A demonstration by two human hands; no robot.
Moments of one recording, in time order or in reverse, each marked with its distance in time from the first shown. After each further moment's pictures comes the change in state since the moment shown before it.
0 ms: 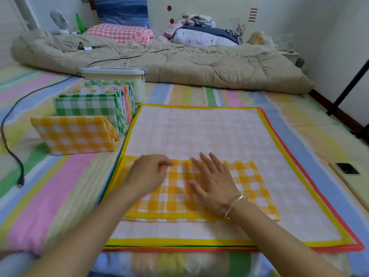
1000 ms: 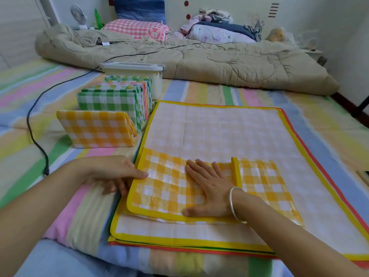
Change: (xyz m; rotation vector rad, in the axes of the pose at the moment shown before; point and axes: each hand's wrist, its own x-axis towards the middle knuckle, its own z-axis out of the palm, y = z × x) left_hand -0.008 -0.074 -0.095 -0.224 -0.701 -0.440; right_hand 0.025 -0.022 0.011 -0.139 -0.332 -0.289
